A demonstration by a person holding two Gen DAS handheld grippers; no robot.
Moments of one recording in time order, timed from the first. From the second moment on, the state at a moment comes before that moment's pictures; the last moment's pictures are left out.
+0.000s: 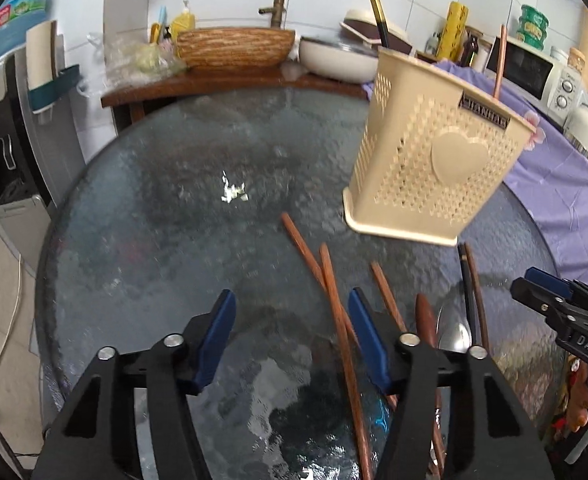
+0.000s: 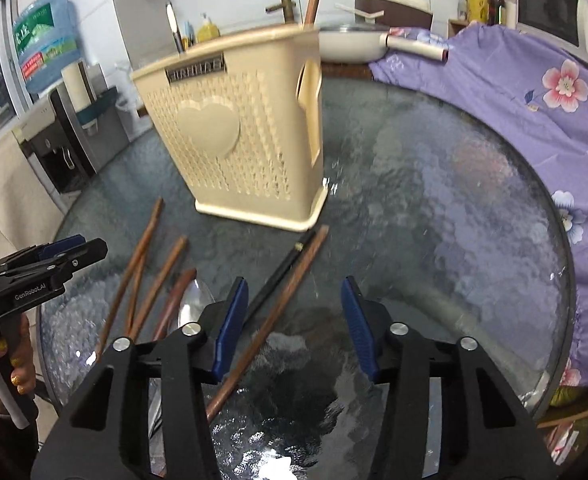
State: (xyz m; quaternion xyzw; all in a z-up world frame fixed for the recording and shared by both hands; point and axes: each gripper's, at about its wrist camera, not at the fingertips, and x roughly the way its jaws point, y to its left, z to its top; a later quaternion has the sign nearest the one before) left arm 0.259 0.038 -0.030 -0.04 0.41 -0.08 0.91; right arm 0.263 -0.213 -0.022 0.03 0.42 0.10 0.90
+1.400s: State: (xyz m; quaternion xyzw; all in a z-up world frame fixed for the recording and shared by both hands) left arm 0.275 -0.001 -0.055 0.04 0.45 -0.09 0.89; right arm 0.300 -0.192 -0.051 0.03 0.47 0.05 0.88
